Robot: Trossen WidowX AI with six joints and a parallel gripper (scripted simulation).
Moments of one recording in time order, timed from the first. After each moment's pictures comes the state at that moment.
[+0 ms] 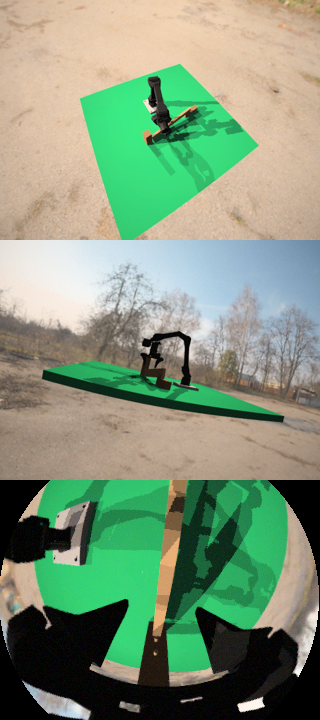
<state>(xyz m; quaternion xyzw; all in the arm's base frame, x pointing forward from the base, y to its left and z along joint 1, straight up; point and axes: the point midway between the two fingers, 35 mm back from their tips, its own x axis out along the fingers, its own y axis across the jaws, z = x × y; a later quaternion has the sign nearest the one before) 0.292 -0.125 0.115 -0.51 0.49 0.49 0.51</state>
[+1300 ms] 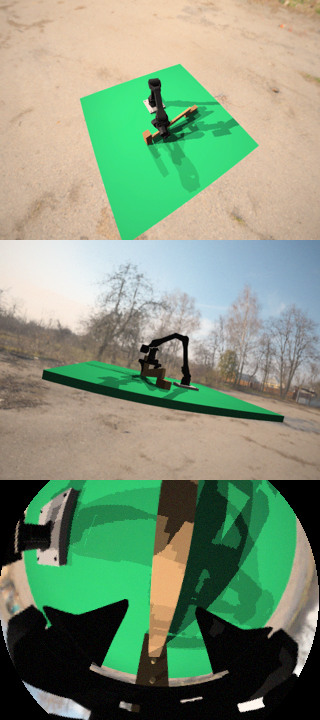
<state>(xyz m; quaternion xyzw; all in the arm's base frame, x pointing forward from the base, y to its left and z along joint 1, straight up) 0.297 -0.133 0.063 -0.51 0.49 0.49 0.51</state>
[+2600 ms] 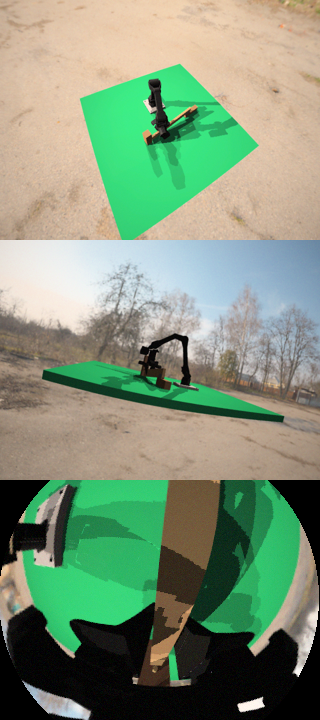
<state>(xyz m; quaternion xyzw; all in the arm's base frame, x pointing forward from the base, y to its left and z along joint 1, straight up) 0.294 -0.131 0.048 -0.51 0.50 0.49 0.50</state>
